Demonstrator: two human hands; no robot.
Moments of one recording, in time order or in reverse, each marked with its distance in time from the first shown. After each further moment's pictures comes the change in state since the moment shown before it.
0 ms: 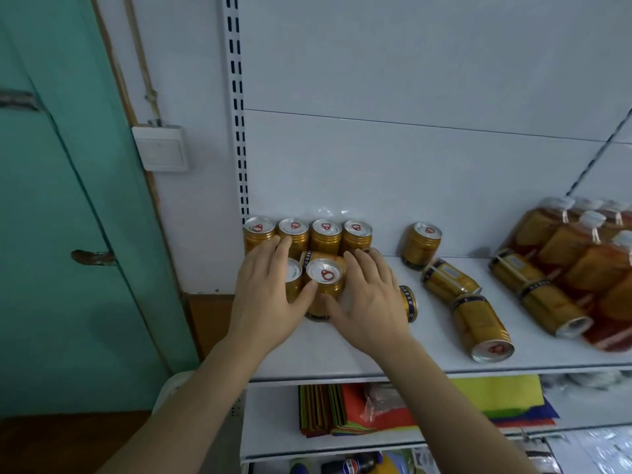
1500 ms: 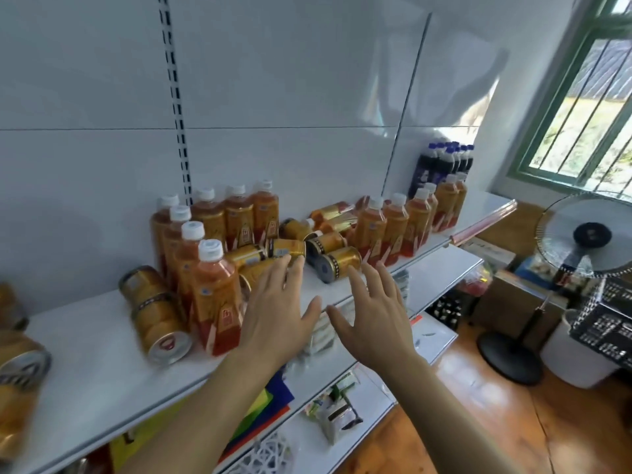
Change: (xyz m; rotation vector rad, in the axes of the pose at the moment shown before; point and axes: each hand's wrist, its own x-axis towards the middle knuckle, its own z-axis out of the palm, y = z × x) left_hand 0.002 0.543 0.327 -0.226 -0.379 0.449; right_hand -0.205 0.540 -0.191 -0.282 0.129 0.551
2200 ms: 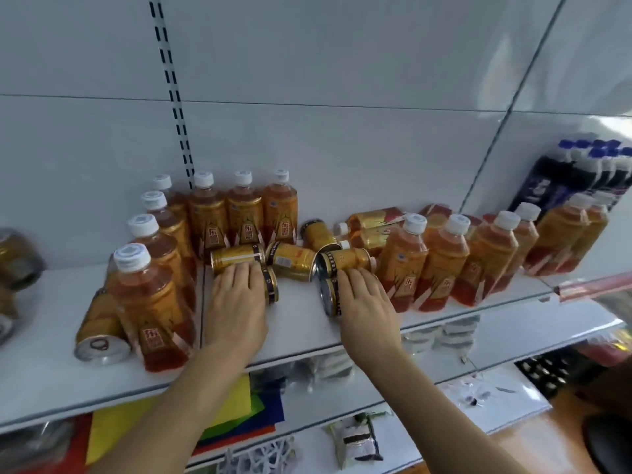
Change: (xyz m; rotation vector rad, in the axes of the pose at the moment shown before) left_hand 0.073 -0.029 0.066 0.605 -0.042 -0.461; right_hand 0.148 0.068 0.098 0.001 -0.132 -0.430
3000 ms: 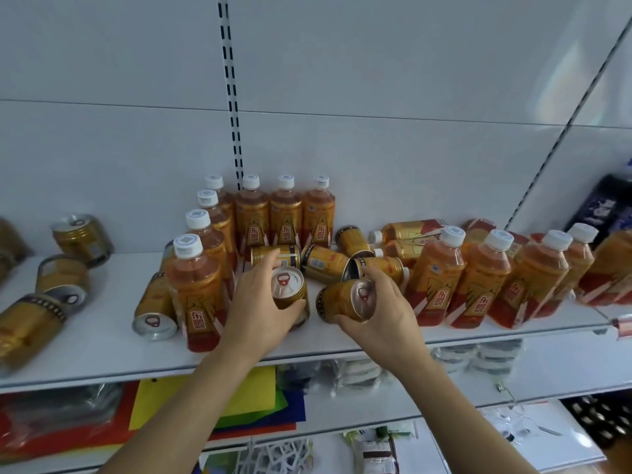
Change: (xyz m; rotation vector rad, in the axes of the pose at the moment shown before) left_hand -0.027 -0.013 -0.024 -0.783 0.136 -0.215; right_hand 0.004 0.000 -0.008 0.711 0.066 0.052
